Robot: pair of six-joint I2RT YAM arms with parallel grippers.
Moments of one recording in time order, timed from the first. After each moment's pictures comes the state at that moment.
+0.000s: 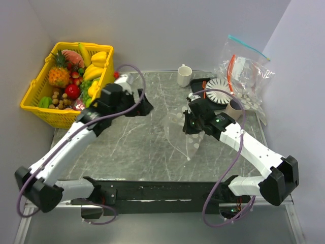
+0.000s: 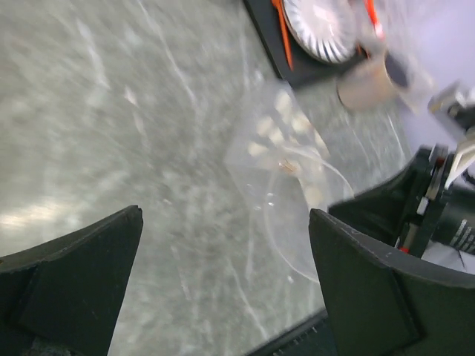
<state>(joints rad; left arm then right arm) -0.57 1.21 1.25 -0.49 0.05 -0.53 0.62 1.26 1.09 -0.68 0.04 0.45</state>
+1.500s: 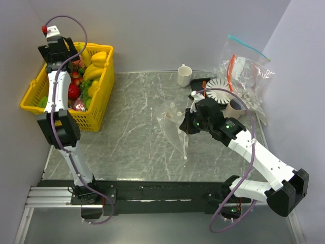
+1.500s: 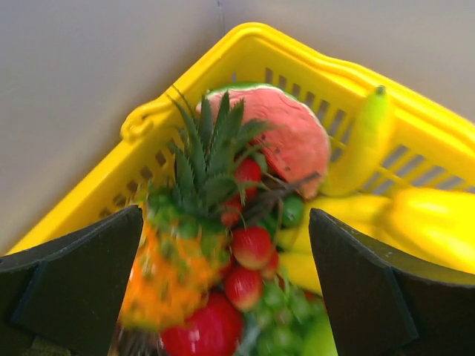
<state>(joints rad) 0.20 2.01 2.07 -0.34 -0.32 -0.11 0.62 1.13 1.06 -0.60 -0.10 0.40</state>
